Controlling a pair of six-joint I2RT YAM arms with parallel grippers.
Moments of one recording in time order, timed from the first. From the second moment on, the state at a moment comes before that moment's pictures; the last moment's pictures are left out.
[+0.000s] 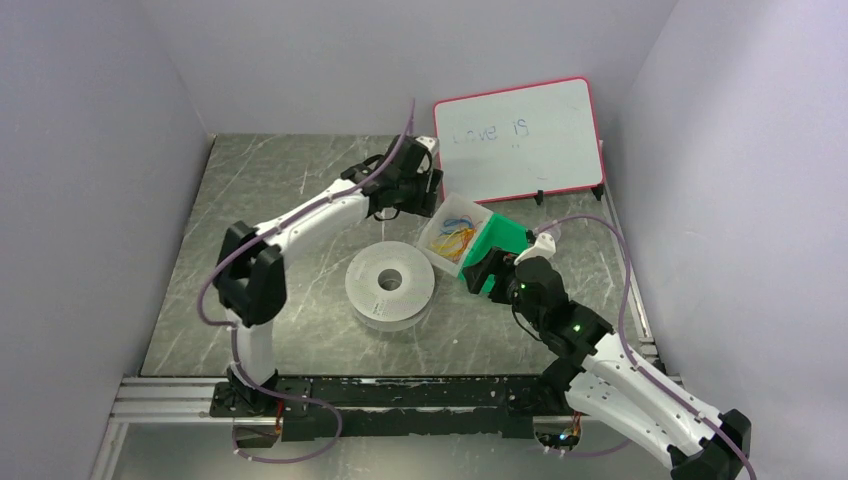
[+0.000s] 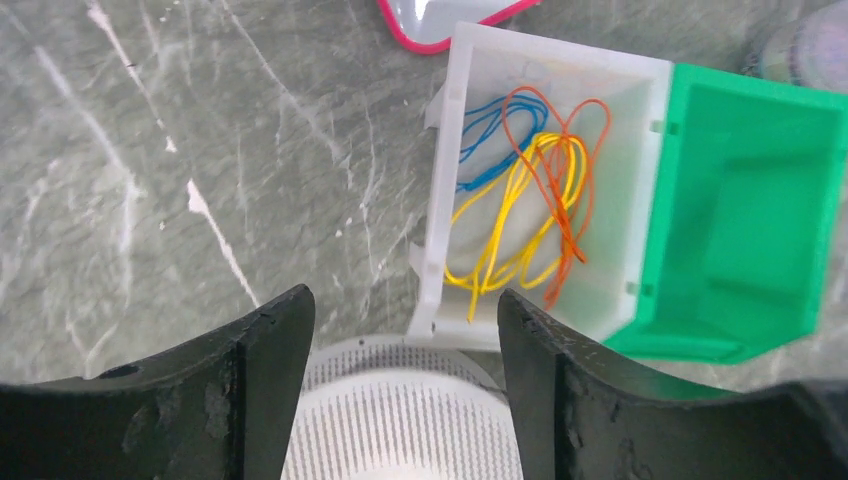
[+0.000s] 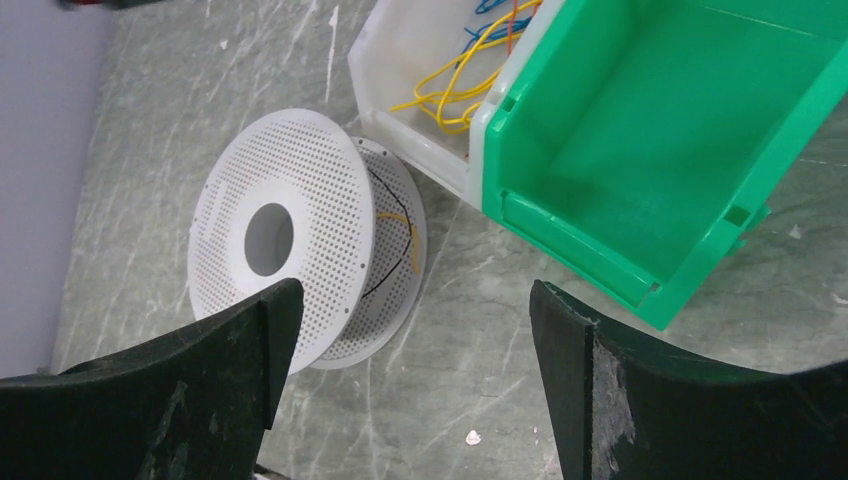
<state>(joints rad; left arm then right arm) -0.72 1.95 1.69 -0.52 -0.08 -0.30 0.72 0.65 0.51 -0.31 0.29 0.73</state>
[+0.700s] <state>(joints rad) -0.85 1.57 1.33 -0.63 -0.13 -0.43 0.72 0.70 0.56 -0.39 0.43 0.67</state>
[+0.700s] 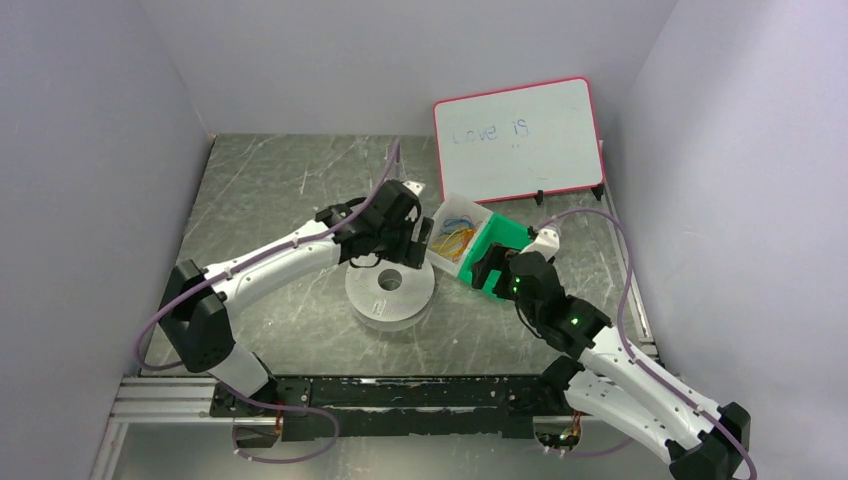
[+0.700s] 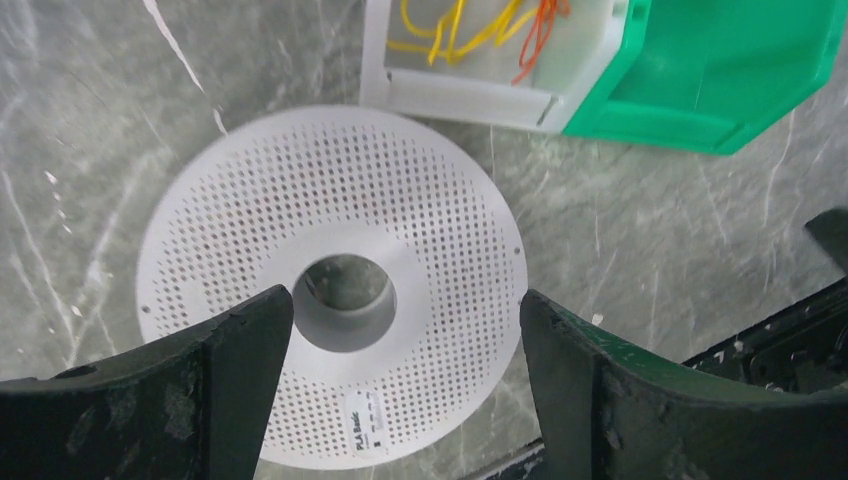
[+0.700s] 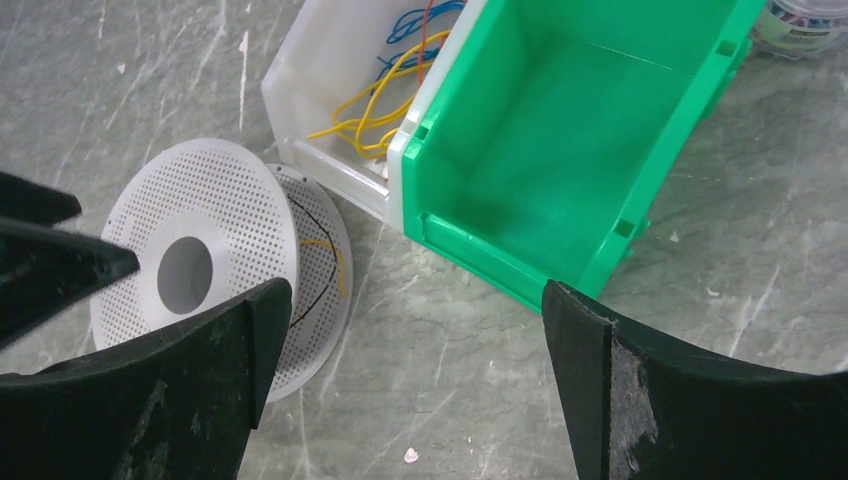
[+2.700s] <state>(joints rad) -1.01 1.79 1.35 -0.75 -0.21 -0.53 0.72 0.70 0.56 -0.43 0.47 0.70</state>
